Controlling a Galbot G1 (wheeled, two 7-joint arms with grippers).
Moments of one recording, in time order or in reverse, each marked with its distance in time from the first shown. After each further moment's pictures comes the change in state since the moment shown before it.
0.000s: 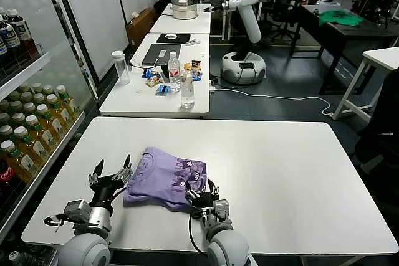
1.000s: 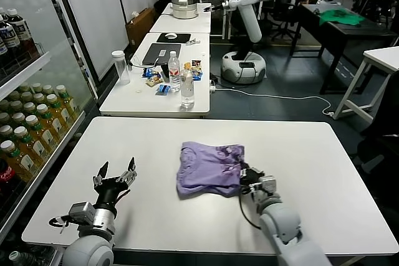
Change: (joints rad) left arm 0.006 -0.005 0.028 0.007 0.013 -0.007 0.007; right arm 0.111 -0.293 0.202 0.021 0.065 -0.042 -0.107
